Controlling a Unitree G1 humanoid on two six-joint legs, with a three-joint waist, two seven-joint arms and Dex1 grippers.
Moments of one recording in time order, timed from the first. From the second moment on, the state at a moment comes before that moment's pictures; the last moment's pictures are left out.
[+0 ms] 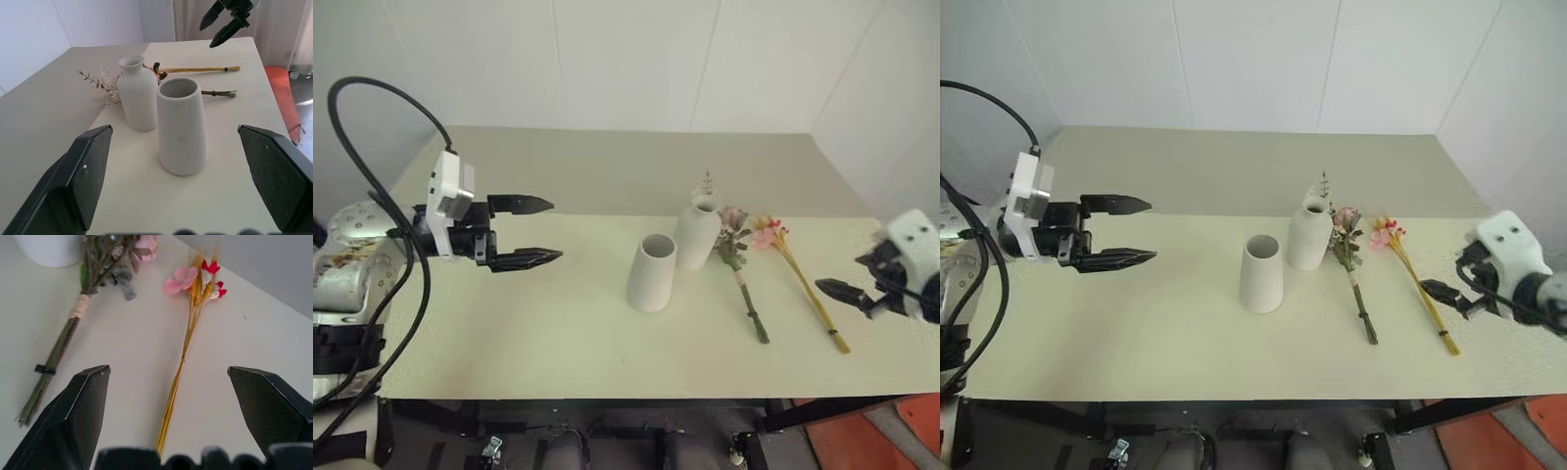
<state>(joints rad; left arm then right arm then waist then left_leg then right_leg) -0.62 0.86 0.14 -0.03 -0.59 0.44 -1.33 -0.29 -1.09 -0.23 -0.19 0.34 0.96 0.74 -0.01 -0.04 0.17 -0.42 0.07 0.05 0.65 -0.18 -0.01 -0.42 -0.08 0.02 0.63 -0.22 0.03</state>
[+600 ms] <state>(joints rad) -0.55 0.87 0.14 -0.07 -0.58 0.42 -1.32 -0.90 -0.82 0.21 0.78 0.00 0.74 0.74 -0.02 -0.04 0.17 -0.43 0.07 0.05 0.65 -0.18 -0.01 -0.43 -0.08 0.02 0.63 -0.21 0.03</state>
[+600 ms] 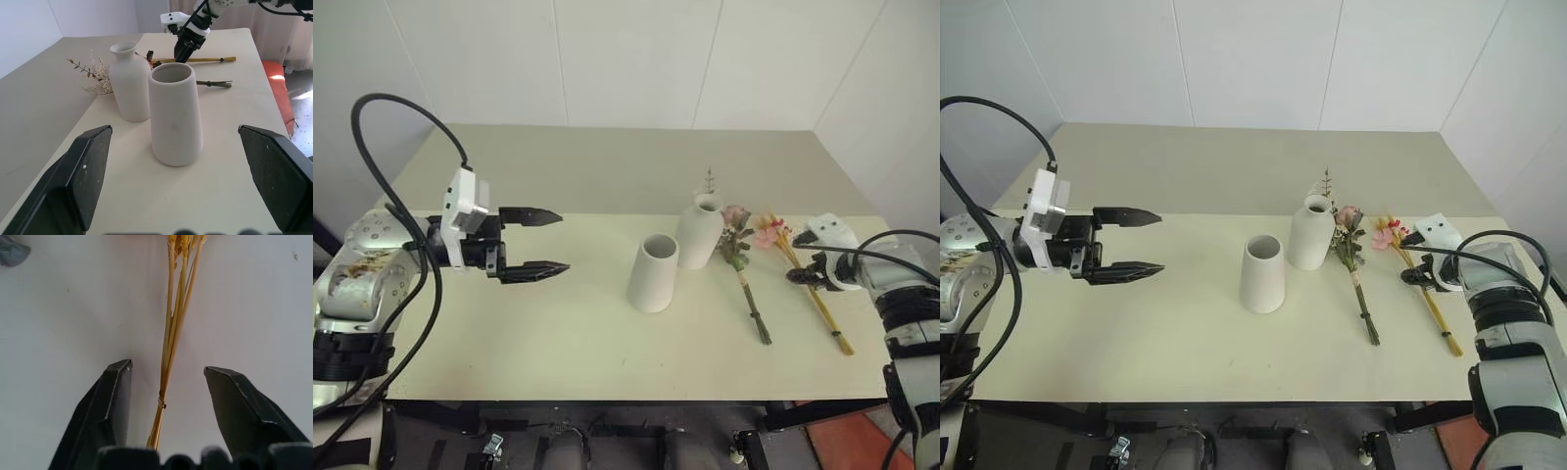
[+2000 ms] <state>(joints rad) -0.46 0.88 0.18 -0.08 -0.59 0.38 -1.30 -0.95 -0.26 -0.28 0.19 0.46 0.19 0.24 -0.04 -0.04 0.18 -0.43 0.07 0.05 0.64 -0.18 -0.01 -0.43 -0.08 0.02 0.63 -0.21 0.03</state>
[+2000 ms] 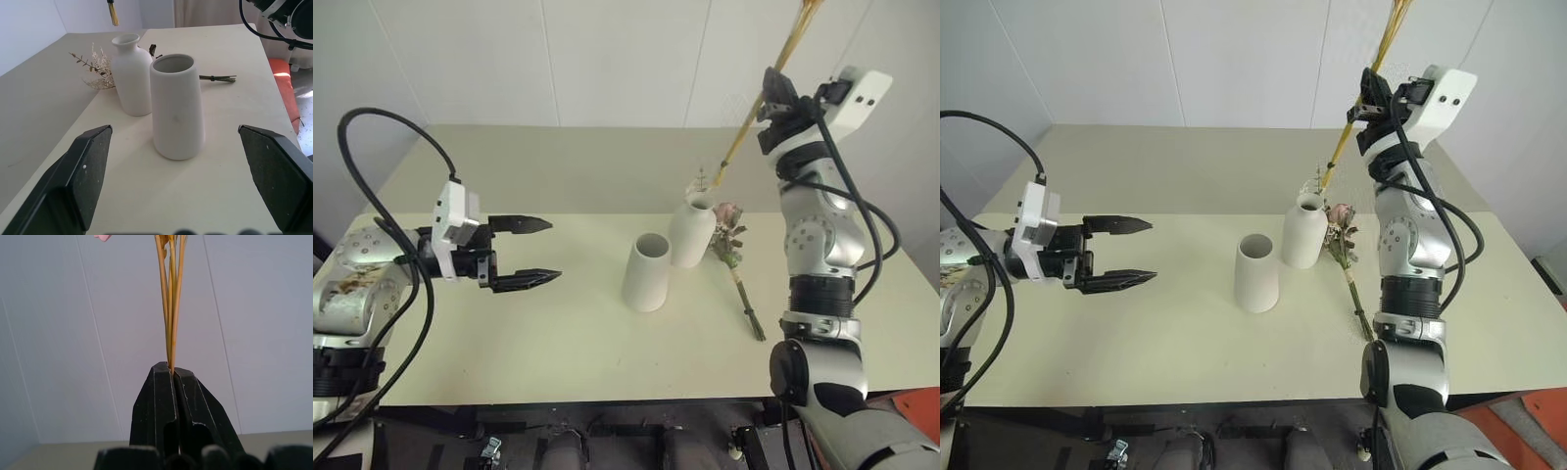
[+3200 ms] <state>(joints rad) -0.43 0.89 0.19 -0.12 -0.59 0.40 -1.27 -0.39 -0.43 -0.14 -0.28 0.38 0.50 0.31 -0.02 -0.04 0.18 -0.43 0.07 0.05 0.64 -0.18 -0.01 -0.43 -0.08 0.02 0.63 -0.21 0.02</state>
